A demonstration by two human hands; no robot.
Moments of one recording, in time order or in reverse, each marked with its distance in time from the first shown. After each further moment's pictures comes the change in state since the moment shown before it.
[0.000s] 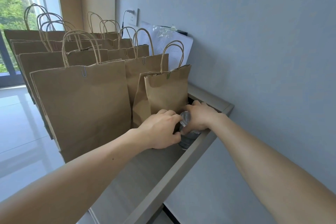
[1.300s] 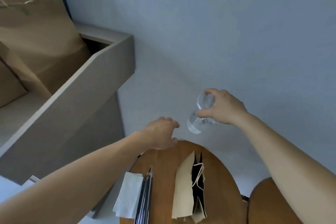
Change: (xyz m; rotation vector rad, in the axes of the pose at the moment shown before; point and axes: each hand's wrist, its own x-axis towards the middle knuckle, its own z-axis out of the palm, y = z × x) left_hand -0.039 0.262 0.192 -0.053 -0.486 0.278; right_hand -0.334 0.209 0.150 0.552 0.147 0.630
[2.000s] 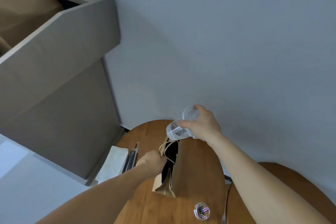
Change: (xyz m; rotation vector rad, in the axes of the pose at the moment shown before) left_hand -0.008 0.068 0.194 -0.554 -0.244 -0.671; right_hand -0.022 0.093 0.113 0.297 -0.160 0.159
